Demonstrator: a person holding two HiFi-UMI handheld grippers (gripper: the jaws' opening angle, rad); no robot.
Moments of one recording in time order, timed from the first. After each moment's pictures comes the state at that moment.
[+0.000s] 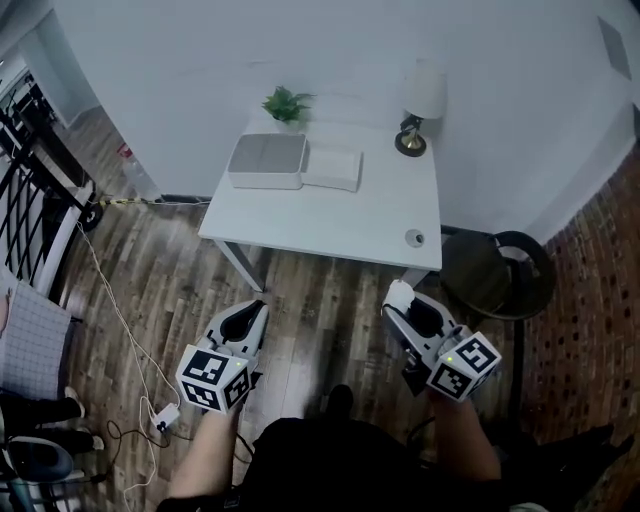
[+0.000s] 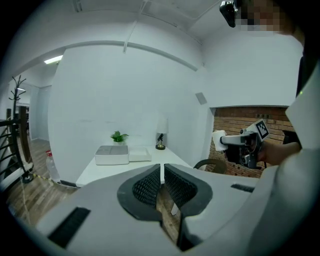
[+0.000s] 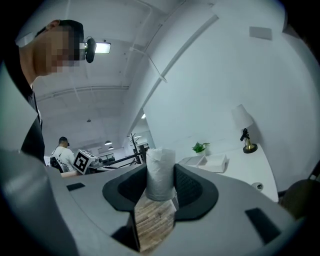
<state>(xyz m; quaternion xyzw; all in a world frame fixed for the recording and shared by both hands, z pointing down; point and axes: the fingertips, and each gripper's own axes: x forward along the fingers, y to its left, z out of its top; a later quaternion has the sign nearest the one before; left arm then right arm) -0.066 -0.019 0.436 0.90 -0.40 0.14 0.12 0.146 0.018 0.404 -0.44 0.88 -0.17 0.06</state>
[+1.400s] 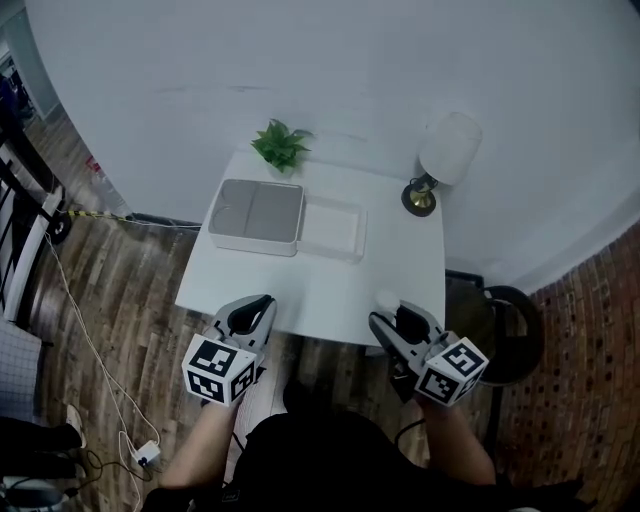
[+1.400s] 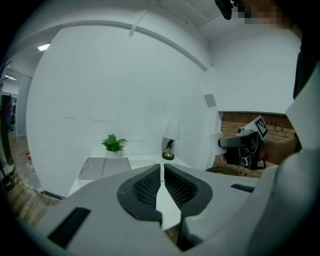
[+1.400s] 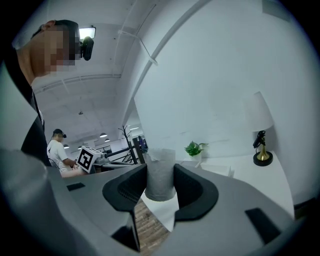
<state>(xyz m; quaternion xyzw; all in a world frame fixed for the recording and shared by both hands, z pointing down) -0.034 -0.293 0.446 0.92 -0.36 0.12 0.13 0.136 -0.244 0.410 -0.45 0.87 -0.19 0.00</state>
